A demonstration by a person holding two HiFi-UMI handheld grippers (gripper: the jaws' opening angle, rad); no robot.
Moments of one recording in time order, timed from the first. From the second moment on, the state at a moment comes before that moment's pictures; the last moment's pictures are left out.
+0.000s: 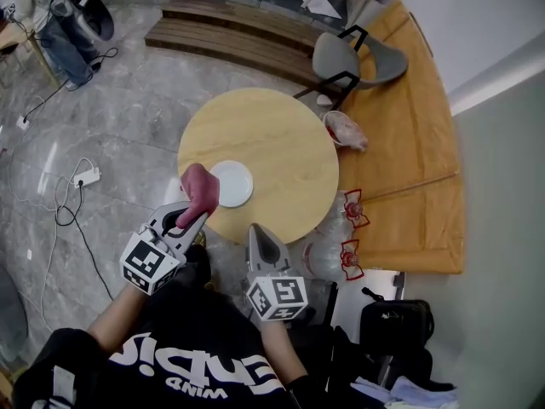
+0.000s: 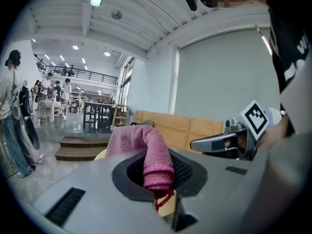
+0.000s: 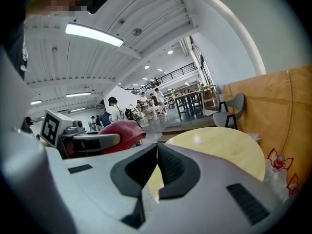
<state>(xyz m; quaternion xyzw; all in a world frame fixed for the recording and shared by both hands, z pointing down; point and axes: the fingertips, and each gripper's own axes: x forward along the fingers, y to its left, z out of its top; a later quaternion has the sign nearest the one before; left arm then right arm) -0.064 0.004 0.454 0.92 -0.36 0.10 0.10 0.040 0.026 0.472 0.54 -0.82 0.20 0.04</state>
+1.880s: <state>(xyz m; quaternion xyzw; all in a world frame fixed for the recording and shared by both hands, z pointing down) -0.018 -0.161 0.612 0.91 -0.26 0.27 0.19 0.078 -0.136 0.726 0.42 -0.76 0.39 0.31</state>
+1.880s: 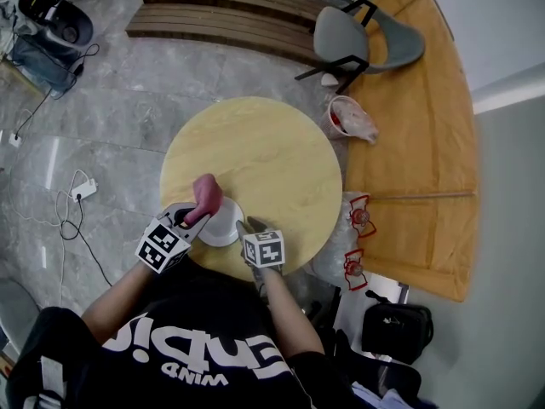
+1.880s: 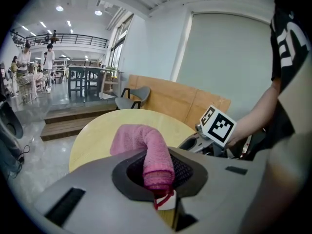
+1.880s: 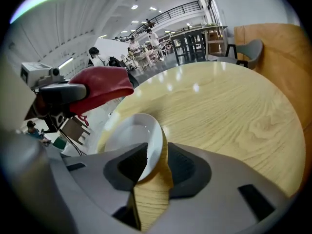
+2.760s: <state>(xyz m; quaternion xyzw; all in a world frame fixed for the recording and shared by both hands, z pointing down) 0.027 -0.160 0.648 0.91 -0.21 0.30 0.20 0.074 -0.134 0.739 0.42 -0.75 0.42 0.30</state>
